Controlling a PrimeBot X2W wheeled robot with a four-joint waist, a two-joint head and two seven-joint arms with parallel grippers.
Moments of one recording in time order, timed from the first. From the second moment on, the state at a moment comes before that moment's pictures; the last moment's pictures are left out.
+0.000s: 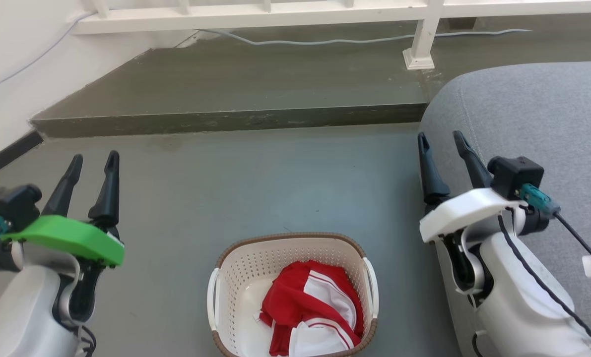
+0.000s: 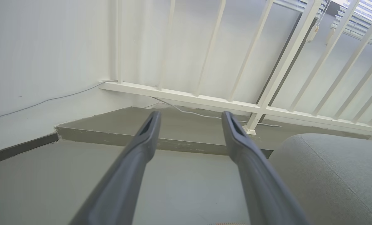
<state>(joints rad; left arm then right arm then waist) -0.38 0.36 -0.41 0.36 -0.84 -0.07 -0.25 -0.34 -0.13 0.40 0.36 0.46 -0.13 -0.25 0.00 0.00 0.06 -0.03</state>
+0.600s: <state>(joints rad) -0.20 0.30 -0.31 0.25 -0.69 -0.07 -0.25 -0.21 -0.14 0.35 0.30 0.37 -0.13 -0.25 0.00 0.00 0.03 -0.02</state>
